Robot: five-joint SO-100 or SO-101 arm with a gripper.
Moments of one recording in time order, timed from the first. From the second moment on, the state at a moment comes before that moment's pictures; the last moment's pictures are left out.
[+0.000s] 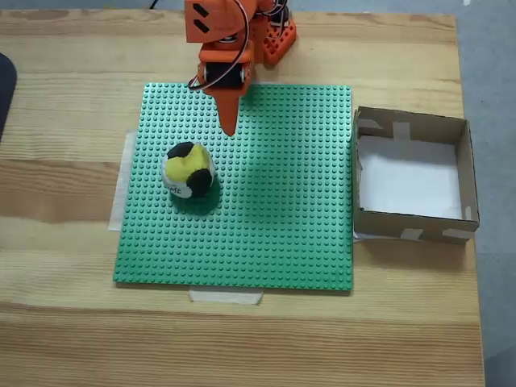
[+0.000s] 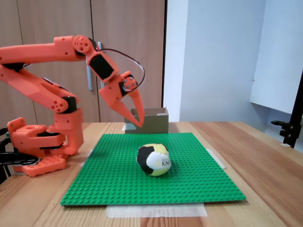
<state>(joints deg) -2.8 149.2 137.2 57.0 -2.1</state>
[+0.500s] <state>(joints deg) 2.8 134.6 124.2 62.1 -2.2</state>
